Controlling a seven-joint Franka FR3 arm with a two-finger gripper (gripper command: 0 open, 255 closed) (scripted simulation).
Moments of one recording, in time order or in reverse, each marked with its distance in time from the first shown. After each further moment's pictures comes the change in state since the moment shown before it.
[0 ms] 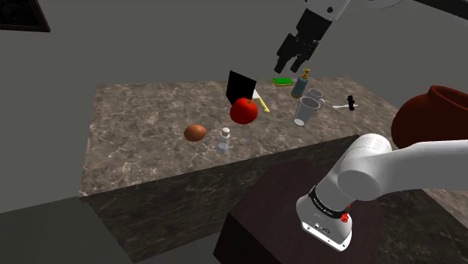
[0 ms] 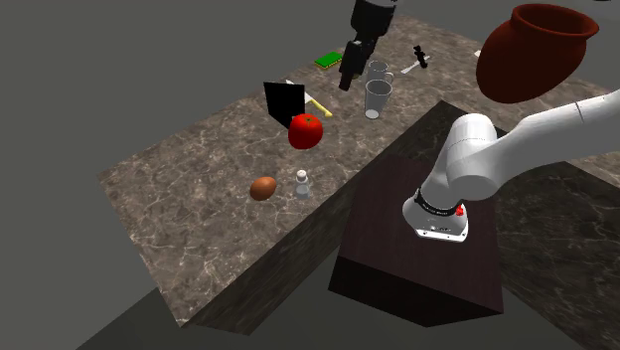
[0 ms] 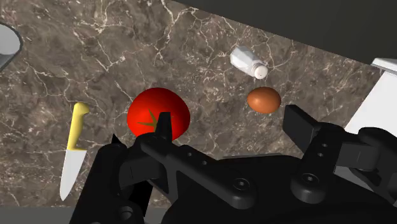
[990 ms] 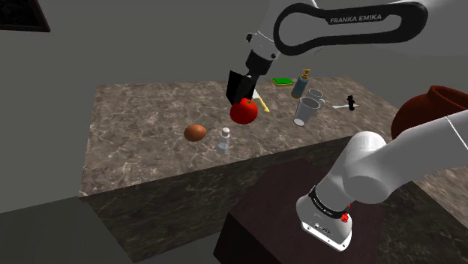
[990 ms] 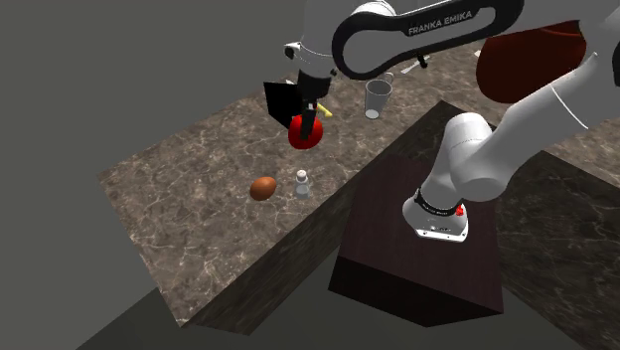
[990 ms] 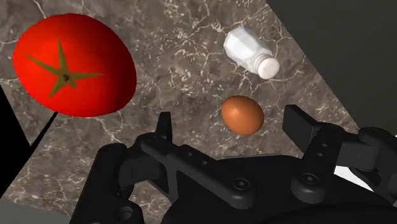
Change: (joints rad) arm 0.172 0.292 -0.033 -0.140 0.038 0.445 -0.379
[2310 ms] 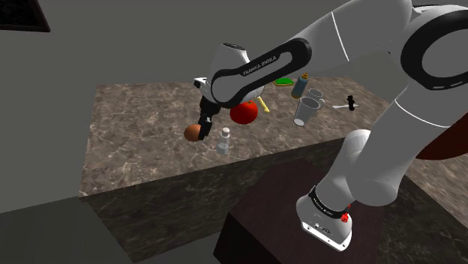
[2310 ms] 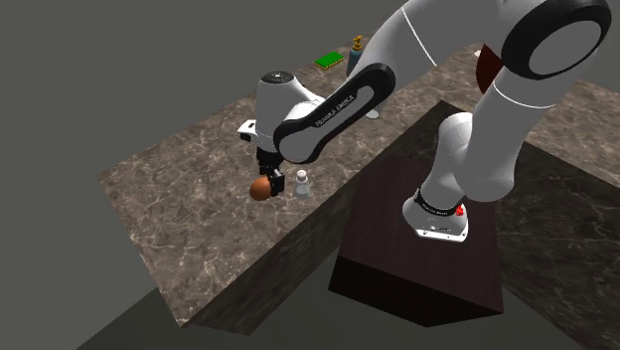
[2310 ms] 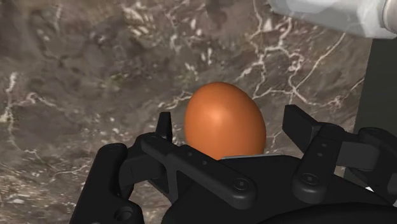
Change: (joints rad) arm 0.188 0.514 0.015 0.069 0.167 0.443 -0.494
